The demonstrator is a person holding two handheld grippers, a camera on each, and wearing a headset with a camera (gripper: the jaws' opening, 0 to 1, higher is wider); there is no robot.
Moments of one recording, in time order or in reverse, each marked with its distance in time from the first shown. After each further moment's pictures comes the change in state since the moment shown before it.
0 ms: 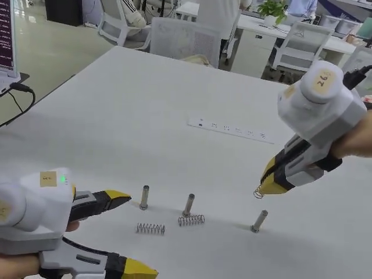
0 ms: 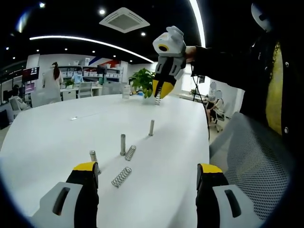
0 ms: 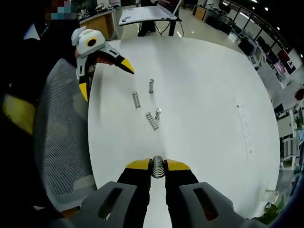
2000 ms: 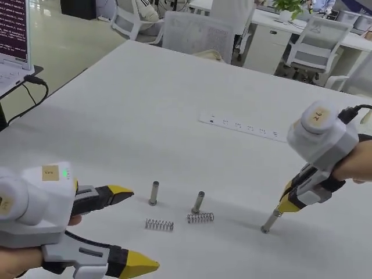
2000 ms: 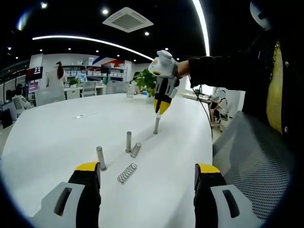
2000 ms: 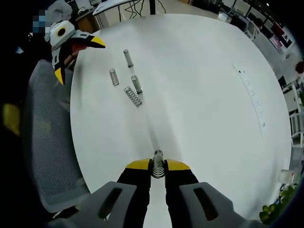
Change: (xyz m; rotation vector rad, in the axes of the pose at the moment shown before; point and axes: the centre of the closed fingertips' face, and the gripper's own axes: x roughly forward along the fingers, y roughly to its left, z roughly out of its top) left arm -0.008 0.009 -0.005 -0.004 0.005 0.034; right arm 0.052 -0.027 -0.055 0.155 0.097 0.035
